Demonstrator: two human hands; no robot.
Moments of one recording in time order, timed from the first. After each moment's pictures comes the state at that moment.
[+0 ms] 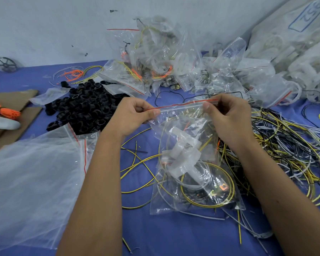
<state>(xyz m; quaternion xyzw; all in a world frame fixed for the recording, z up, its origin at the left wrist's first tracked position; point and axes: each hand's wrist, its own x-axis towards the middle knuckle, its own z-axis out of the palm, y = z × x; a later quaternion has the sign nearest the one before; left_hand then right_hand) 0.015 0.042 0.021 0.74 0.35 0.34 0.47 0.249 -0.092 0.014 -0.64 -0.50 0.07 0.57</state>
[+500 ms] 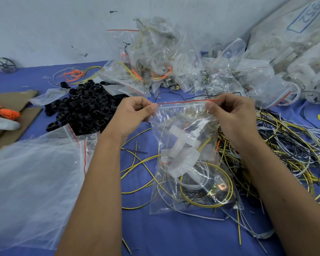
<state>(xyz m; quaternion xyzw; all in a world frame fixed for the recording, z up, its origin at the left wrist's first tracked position) 0.019 0.042 0.019 0.71 0.32 0.37 0.51 0.253 -0.094 0.019 -0.59 -0.49 0.14 0.63</state>
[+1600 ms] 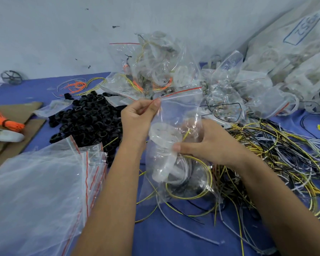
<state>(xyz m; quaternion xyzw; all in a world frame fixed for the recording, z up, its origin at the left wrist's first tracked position) 0.055 0.024 0.029 0.54 0.32 0.57 0.53 0.219 -0.101 0.033 -0.55 -0.64 0.33 0.41</state>
